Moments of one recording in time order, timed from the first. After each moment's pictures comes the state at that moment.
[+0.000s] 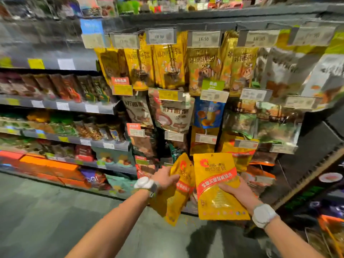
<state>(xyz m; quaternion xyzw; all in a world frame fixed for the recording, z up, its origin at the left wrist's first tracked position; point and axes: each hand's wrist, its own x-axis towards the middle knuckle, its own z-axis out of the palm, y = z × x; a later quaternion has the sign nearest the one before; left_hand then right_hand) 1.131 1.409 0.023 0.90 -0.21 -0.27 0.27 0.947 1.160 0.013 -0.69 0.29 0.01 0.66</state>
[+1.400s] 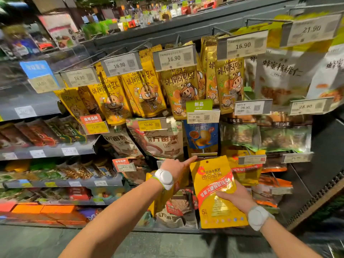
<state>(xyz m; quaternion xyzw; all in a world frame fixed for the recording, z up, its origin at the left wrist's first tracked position) 1.262 1.282 0.067 0.86 -0.48 -0.04 -0.18 1.054 1.113 -0.021 -0.69 0.30 -0.03 0.66</state>
